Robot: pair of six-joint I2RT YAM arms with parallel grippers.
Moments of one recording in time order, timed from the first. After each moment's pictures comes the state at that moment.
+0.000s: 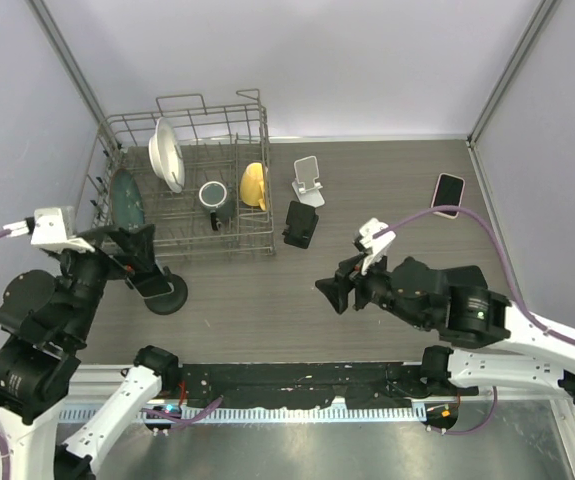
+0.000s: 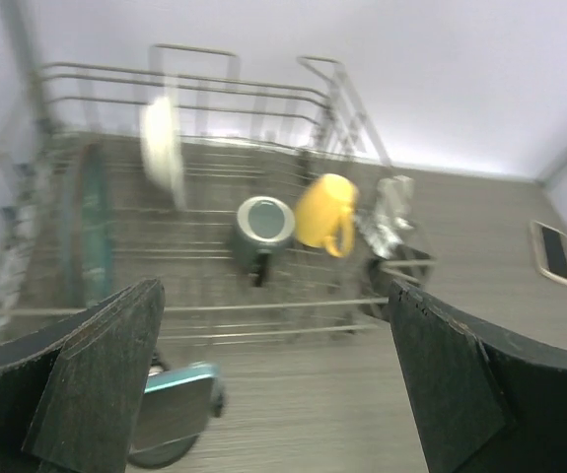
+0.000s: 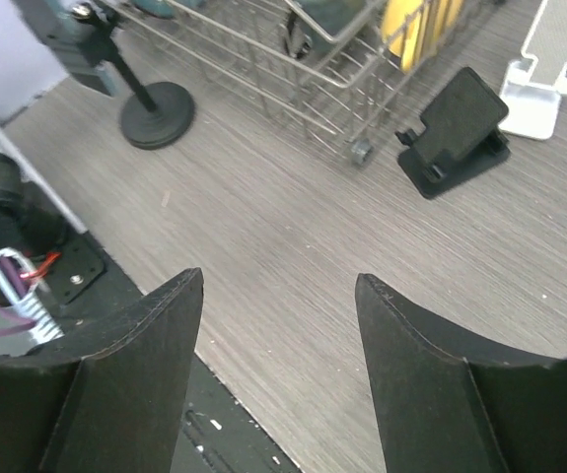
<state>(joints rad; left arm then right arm) -0.38 0.53 1.31 -0.81 -0.35 -0.22 1.25 0.77 0.98 -0.51 0.40 0.29</state>
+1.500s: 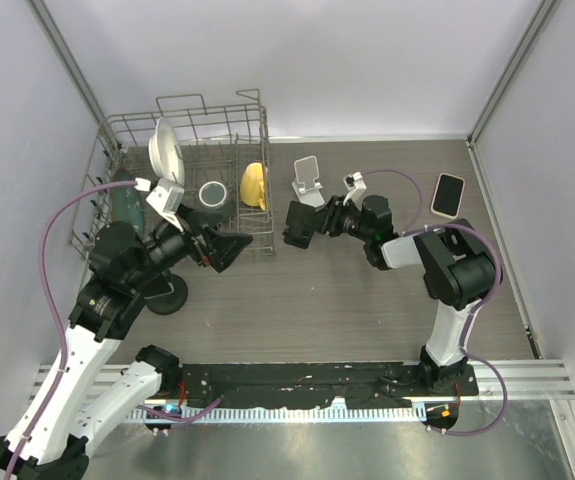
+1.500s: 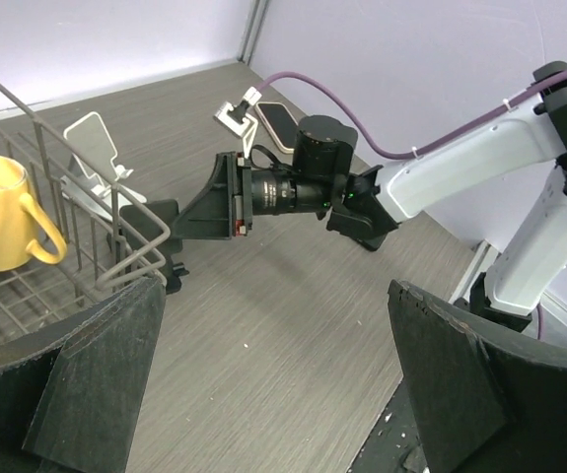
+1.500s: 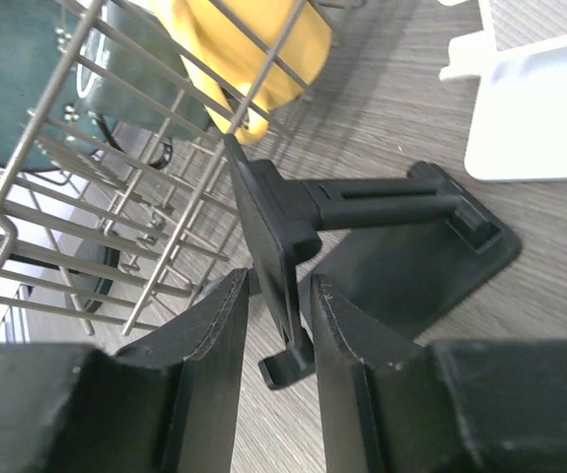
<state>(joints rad) -0.43 0.70 0.95 -0.25 0.42 -0.34 0.38 1.85 0.77 0.86 -0.48 0.59</state>
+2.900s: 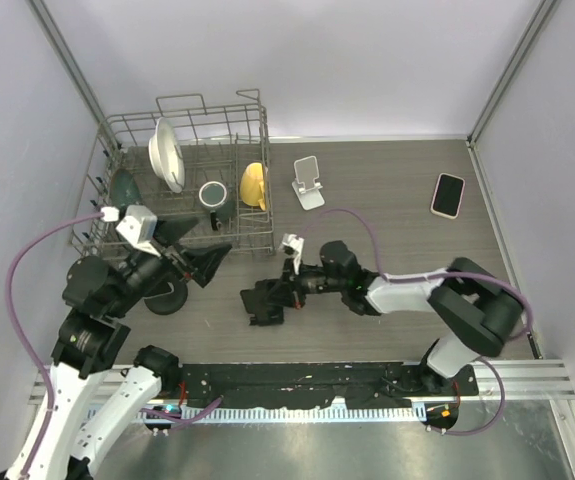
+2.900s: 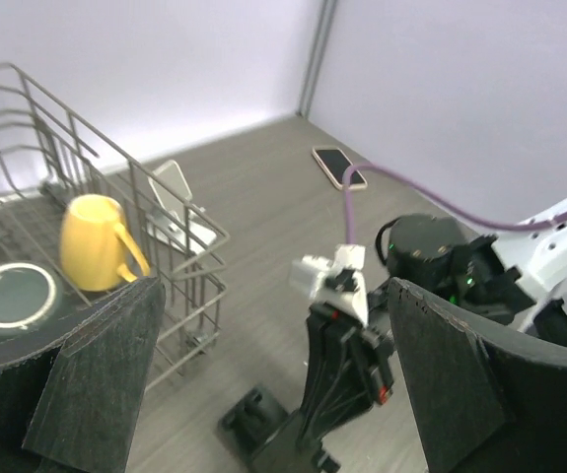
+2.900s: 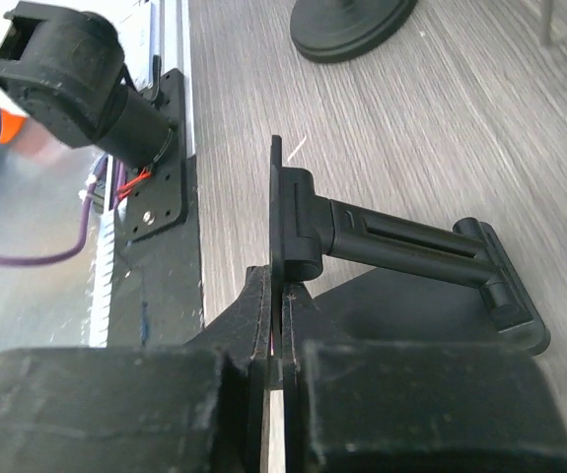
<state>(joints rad) -0.41 0.54 0.90 -0.28 0.36 -0.23 0.84 1.51 0.54 0.71 -0.64 0.33</state>
